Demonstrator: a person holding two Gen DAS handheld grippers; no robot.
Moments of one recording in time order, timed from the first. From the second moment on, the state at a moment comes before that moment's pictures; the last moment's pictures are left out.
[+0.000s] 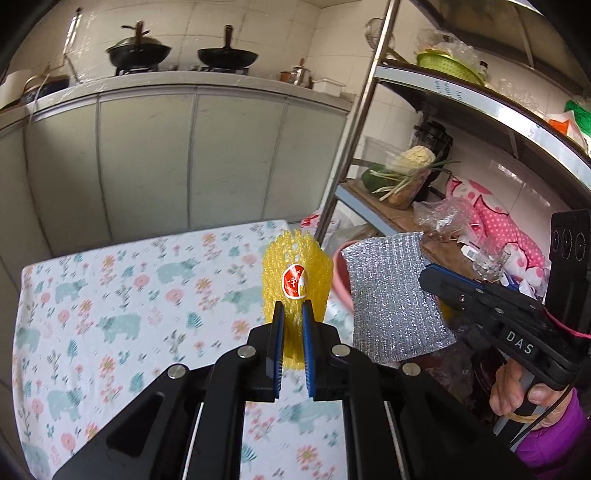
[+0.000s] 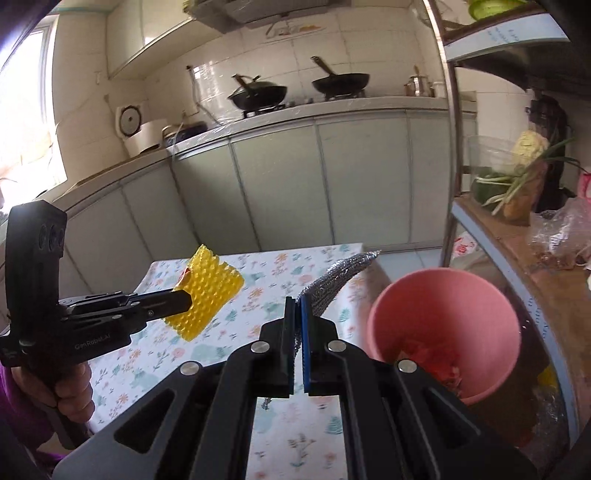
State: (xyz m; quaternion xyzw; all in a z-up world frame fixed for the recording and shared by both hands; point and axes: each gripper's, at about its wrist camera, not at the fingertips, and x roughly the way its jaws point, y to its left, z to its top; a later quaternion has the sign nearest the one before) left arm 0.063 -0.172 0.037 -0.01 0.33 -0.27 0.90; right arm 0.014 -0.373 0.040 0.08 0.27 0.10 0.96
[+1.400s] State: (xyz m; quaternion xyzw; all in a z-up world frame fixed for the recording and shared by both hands) left arm 0.145 -0.394 -0.054 0.07 0.41 -0.32 0.85; right arm 0.071 -0.512 -0.063 0.10 0.35 -0.04 0.93
